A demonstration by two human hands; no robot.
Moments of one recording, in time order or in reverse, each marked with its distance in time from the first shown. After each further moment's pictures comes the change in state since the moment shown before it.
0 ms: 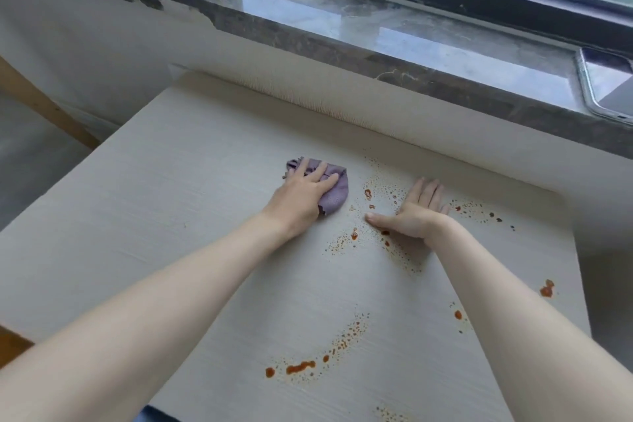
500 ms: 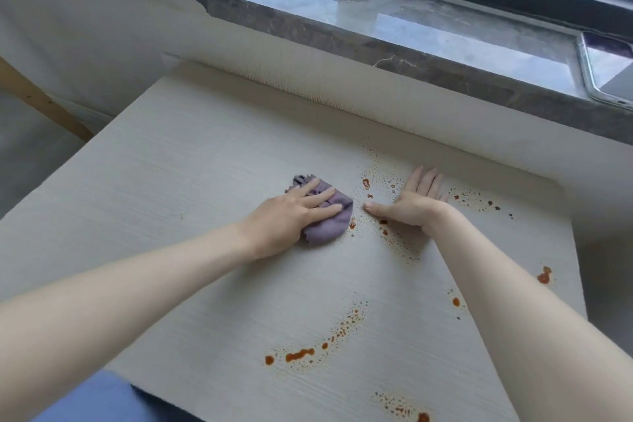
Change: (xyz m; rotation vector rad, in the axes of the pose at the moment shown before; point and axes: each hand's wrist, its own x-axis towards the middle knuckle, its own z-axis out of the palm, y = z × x) left_hand -0.042 -0.012 0.004 0.076 -0.061 0.295; right_hand 0.001 0.000 0.001 -0.018 0.008 0.008
